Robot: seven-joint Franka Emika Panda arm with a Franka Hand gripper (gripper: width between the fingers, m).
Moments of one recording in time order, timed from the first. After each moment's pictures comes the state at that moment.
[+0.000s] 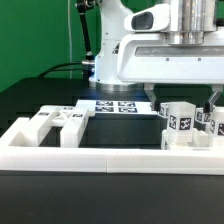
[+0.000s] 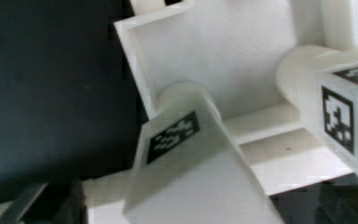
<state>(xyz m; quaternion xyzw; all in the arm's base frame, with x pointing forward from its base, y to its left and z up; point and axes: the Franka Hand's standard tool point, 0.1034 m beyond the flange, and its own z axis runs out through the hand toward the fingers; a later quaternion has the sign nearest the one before) 0.623 0.060 0.083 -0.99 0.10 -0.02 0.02</state>
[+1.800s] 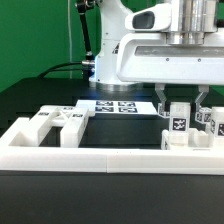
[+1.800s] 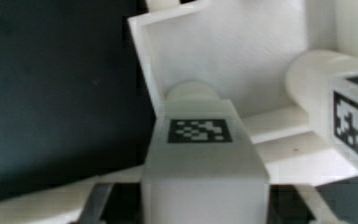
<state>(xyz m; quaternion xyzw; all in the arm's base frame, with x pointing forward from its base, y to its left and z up) 0.623 0.058 0.082 -0.98 0.18 -0.02 0.02</state>
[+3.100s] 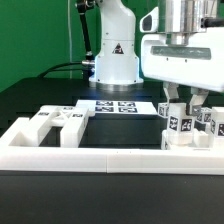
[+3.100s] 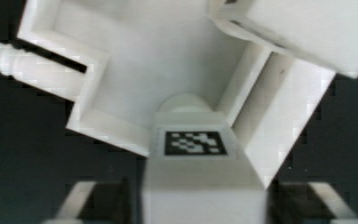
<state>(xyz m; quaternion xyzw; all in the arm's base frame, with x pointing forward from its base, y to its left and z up) 0.622 0.064 0.082 -0.85 0.52 -0.02 0.04</state>
